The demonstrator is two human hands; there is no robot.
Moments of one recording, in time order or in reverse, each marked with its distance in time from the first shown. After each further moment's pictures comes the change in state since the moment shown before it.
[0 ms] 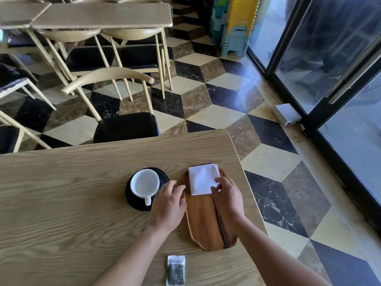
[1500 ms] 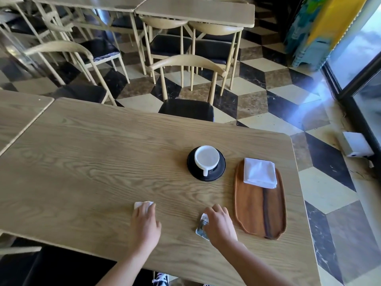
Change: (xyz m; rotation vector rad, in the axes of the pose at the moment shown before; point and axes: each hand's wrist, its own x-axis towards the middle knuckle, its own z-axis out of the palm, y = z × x) left_hand -0.221 -0.129 -0.038 0.164 -0.011 -0.601; right_hand -0.155 -0.053 0.095 -0.408 -0.534 -0.424
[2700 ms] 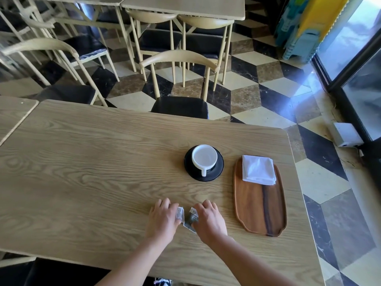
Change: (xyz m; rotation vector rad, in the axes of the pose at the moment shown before) left_hand 0.026 0.043 0.001 0.022 -0.095 0.215; right_hand 0.021 -0.025 0.018 -0.004 -0.002 -0.002
